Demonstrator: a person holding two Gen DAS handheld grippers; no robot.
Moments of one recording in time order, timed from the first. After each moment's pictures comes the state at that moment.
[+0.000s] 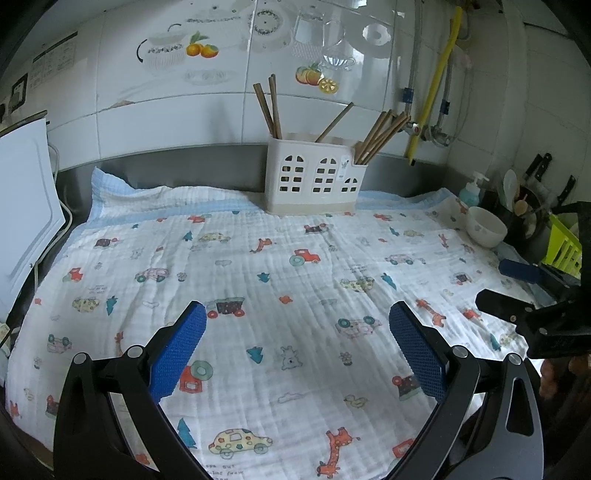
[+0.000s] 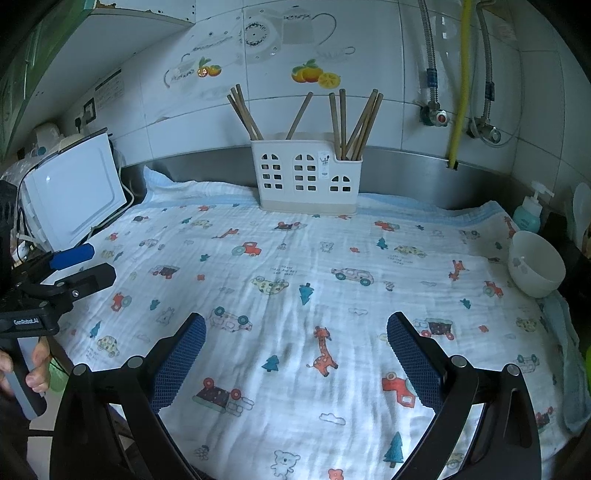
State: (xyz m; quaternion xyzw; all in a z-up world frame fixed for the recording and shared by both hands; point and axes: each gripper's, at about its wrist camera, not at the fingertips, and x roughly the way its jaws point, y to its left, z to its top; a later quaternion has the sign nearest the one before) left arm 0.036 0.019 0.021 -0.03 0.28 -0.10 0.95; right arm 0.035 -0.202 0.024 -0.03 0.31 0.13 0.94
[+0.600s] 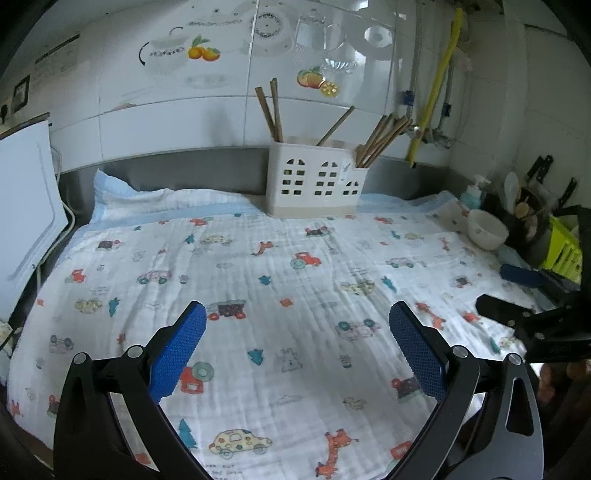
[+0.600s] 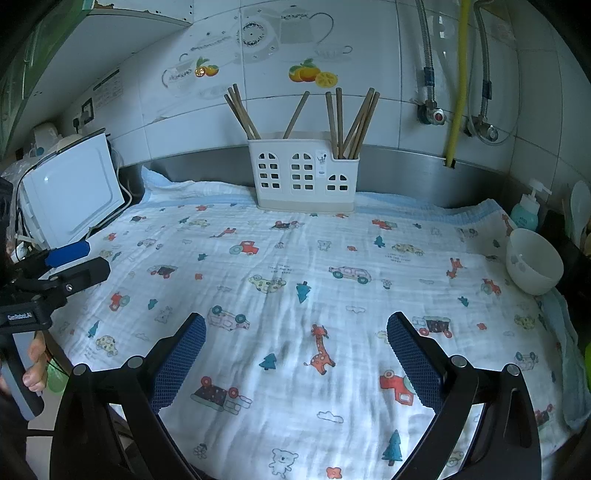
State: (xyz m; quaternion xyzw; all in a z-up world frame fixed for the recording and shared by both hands) left arm 0.034 0.015 0.024 -0.03 0.28 -0.09 0.95; right arm 0.033 -0.204 0.023 -0.02 0.31 0.13 0.94
